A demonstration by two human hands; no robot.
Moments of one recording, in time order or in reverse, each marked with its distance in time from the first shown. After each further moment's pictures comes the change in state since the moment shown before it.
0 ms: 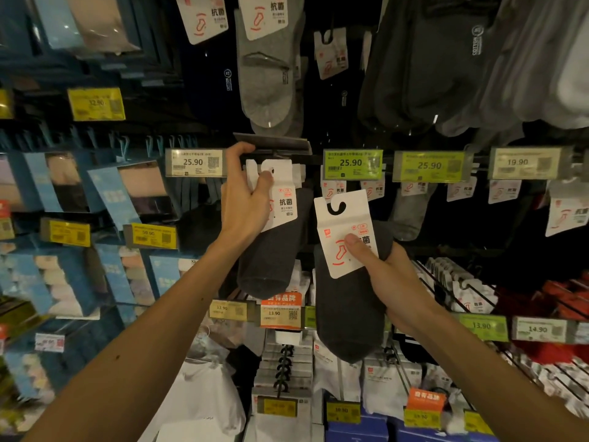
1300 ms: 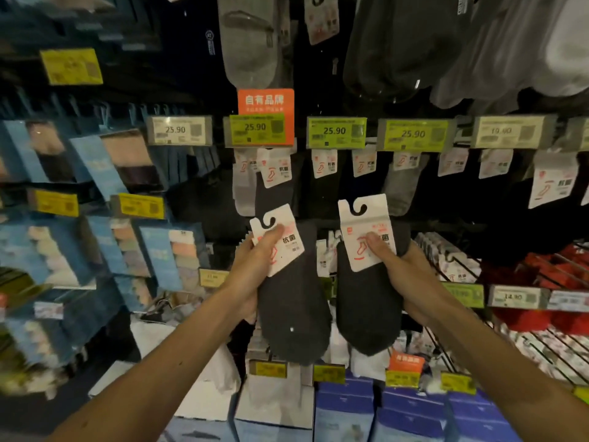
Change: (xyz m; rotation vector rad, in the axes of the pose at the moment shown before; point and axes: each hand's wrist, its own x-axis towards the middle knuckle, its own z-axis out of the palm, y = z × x) left_hand -0.120 0.015 0.009 -0.436 -0.157 -0.993; right_hand -0.015 0.025 -0.059 -0.106 0.113 0.128
